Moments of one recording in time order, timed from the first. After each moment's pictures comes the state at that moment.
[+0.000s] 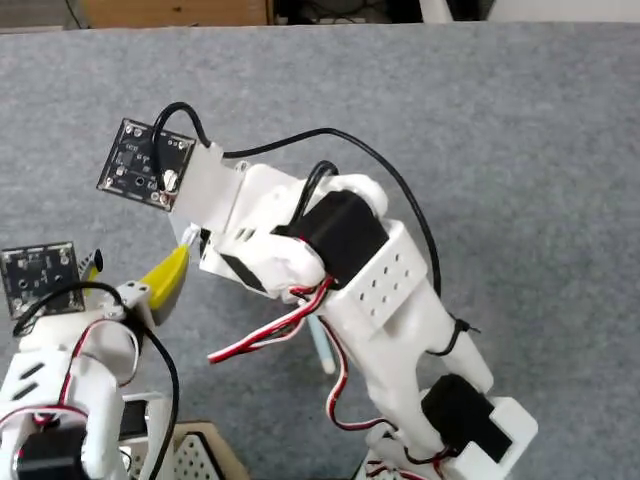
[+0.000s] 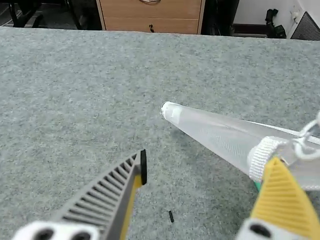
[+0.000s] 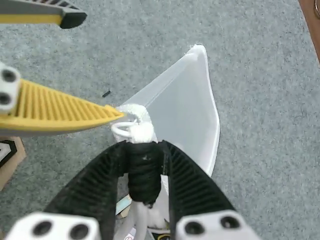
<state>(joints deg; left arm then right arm) -13.4 -89.5 49.0 78.0 -1.1 -47.1 -9.1 -26.2 97.5 27.7</state>
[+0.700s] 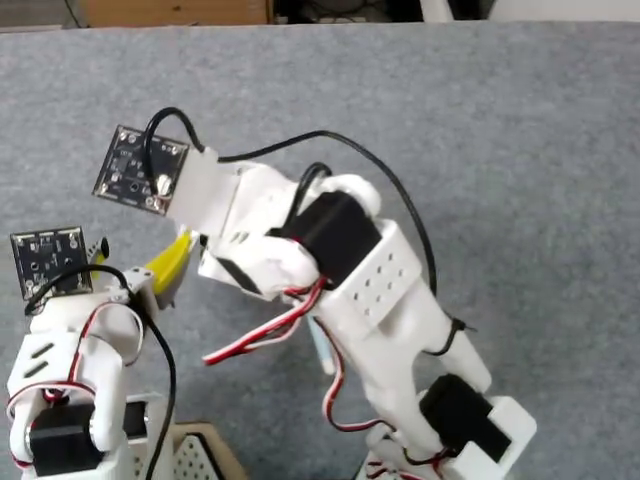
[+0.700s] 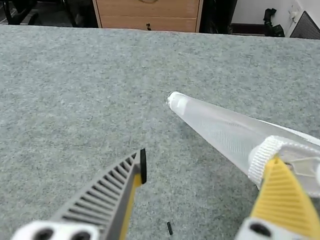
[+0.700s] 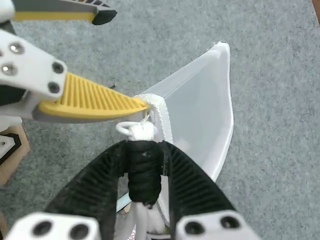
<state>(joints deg) -13.2 -89.5 57.3 69.8 -0.9 -48.0 -8.9 -26.2 98.6 27.7</state>
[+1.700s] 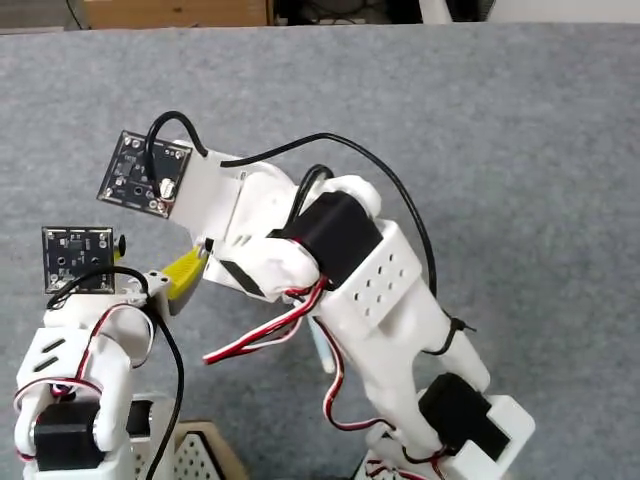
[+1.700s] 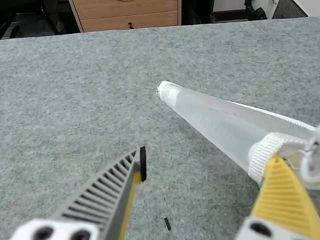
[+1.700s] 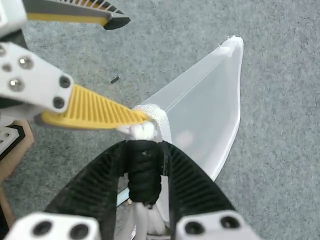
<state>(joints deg) -8.4 -89.5 57.4 69.8 -5.2 -48.0 -9.4 -26.2 100.6 27.7</state>
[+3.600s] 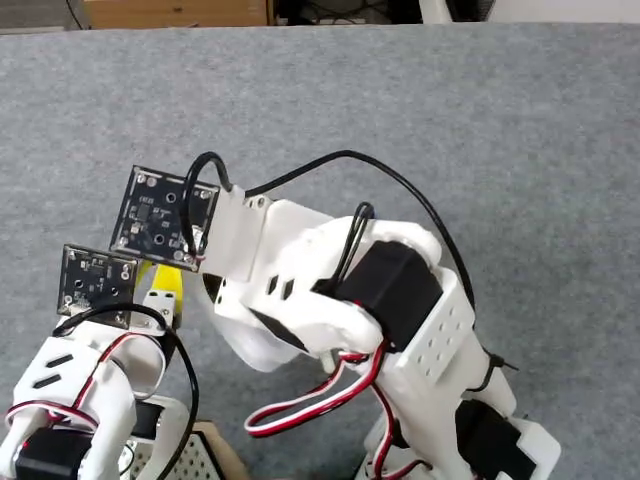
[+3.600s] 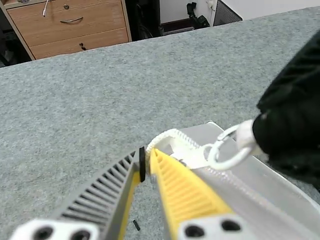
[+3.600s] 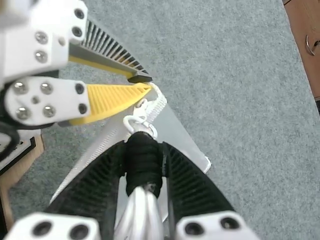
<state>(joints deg) 3.7 -88.9 47.5 77.7 -5.5 -51.3 -19.3 -24.8 101.1 27.7</state>
